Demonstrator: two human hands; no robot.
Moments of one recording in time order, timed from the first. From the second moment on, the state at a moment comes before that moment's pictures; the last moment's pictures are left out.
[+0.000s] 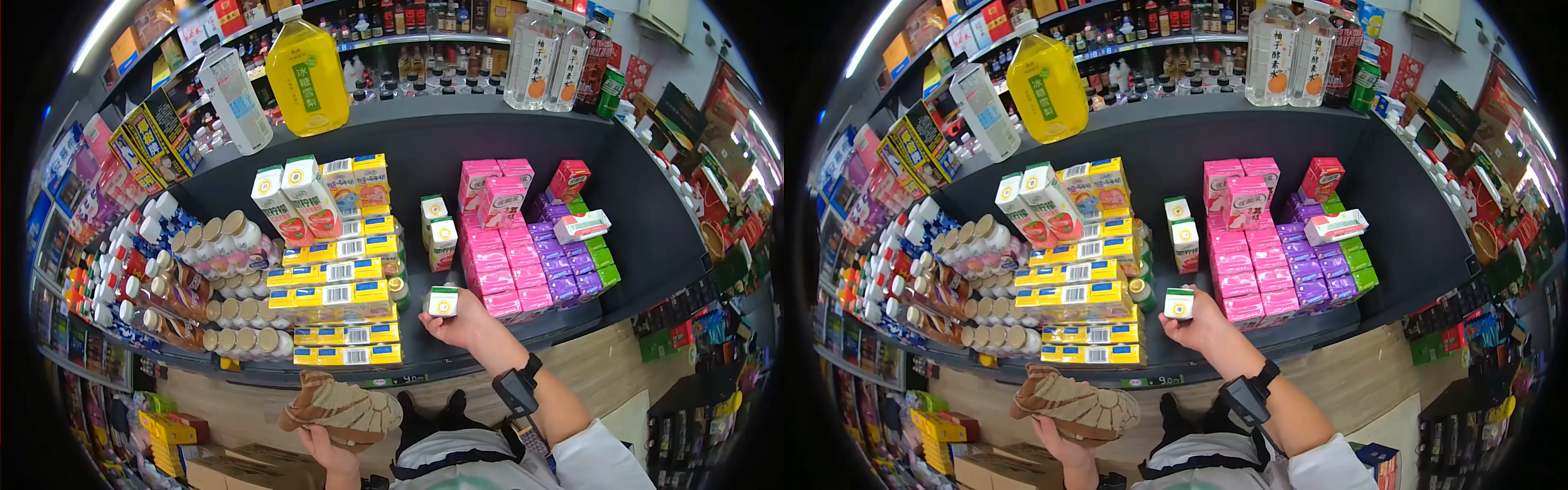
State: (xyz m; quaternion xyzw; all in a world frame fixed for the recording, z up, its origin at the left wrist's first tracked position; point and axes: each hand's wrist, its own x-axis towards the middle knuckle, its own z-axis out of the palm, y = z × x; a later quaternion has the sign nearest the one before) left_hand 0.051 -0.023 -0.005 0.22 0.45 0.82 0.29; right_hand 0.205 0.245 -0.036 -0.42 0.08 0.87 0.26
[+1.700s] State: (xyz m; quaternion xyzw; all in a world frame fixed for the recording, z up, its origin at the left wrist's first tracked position) left_hand -0.017 0.006 0.001 0.31 0.43 0.76 0.37; right_hand 0.166 0.214 -0.053 -0.67 -0.61 0.10 0.41
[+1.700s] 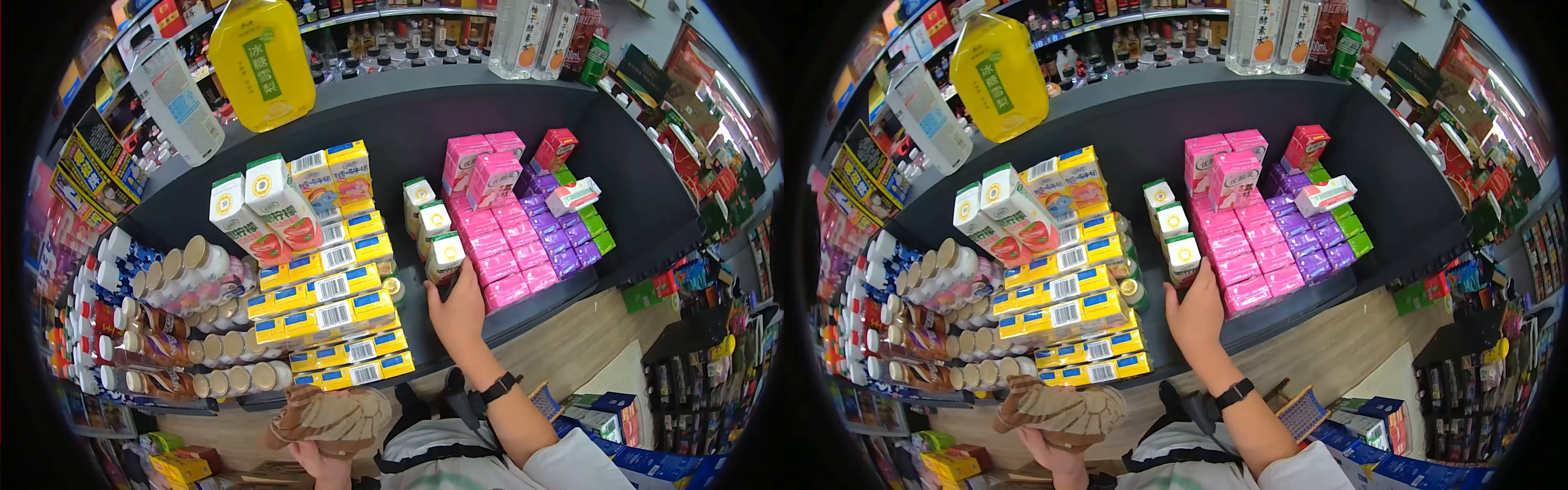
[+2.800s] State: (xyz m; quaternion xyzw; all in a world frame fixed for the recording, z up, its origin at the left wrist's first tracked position) left_hand -0.001 0.008 -0.008 0.35 0.38 0.74 0.43; right_hand 0.162 0.215 -0.063 -0.53 -0.54 0.21 0.61
